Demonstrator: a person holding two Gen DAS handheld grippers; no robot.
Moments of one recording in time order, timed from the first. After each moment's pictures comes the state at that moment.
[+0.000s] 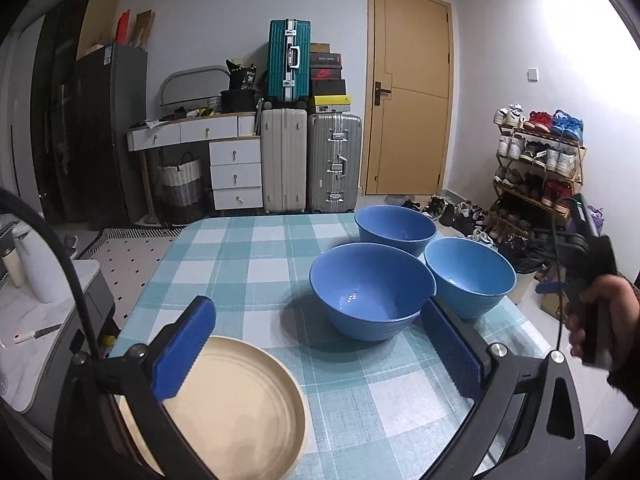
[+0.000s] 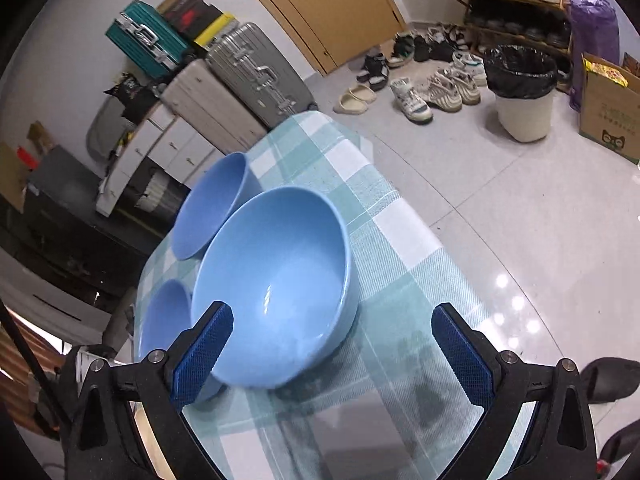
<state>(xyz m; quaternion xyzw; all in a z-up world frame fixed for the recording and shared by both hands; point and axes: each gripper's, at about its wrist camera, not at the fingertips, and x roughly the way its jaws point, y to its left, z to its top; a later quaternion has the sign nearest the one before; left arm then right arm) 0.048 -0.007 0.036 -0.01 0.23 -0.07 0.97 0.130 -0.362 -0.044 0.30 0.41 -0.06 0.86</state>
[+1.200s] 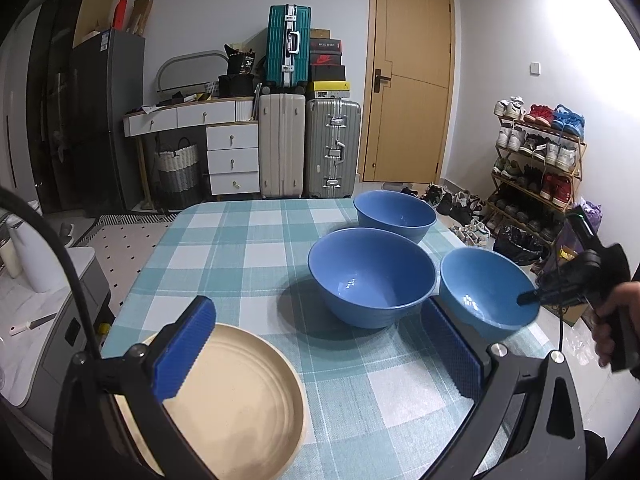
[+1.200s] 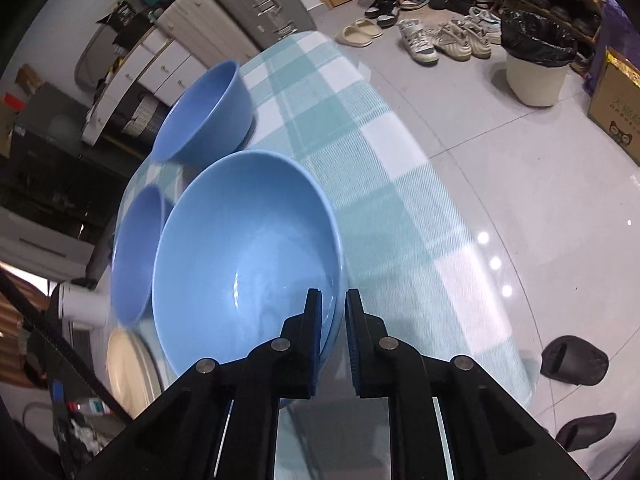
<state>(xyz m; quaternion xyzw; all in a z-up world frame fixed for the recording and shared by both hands) 0.055 -0.006 0.026 -0.01 0.25 -0.07 0.97 0.103 -0.345 -0.069 0.25 0.53 -0.02 0.81</state>
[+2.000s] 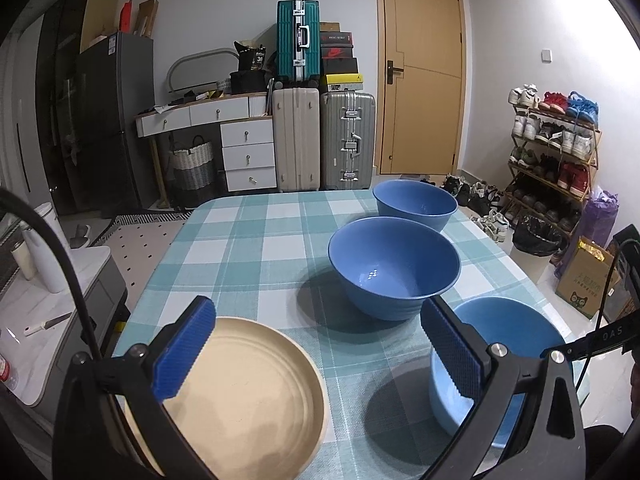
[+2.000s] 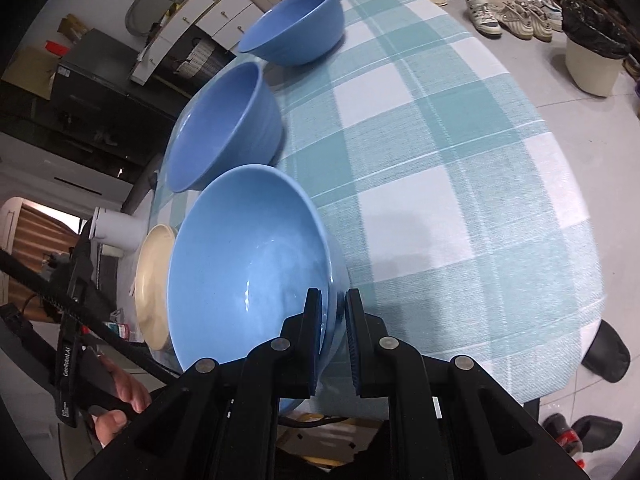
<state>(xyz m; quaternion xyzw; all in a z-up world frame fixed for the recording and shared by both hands) 0.057 -0.006 0.018 0.01 0.26 -0.04 0.96 0.038 -0.266 -0.078 0.24 0.56 0.09 0.79</state>
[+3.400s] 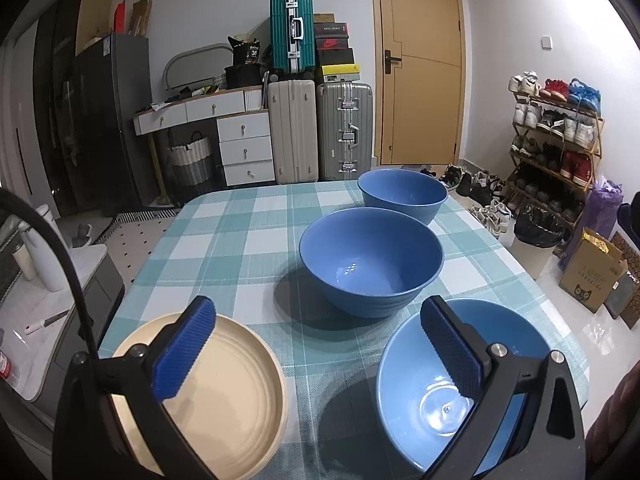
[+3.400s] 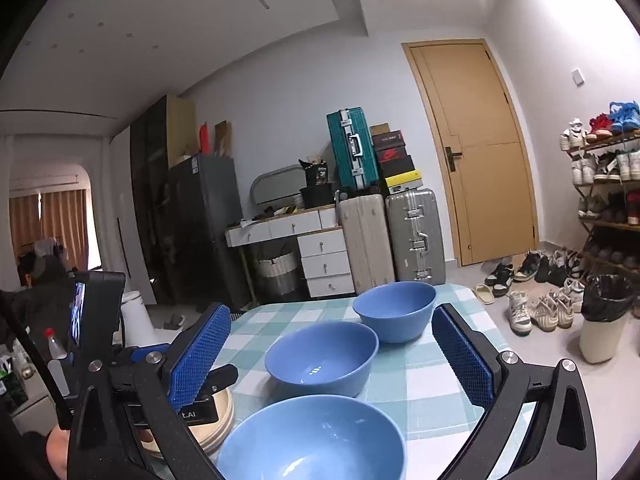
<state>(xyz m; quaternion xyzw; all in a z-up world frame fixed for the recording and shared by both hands) 0.064 -0.045 0.012 0.02 0.27 -0.03 0.96 -0.051 -0.211 0.018 0.08 0.05 0.12 0.99</state>
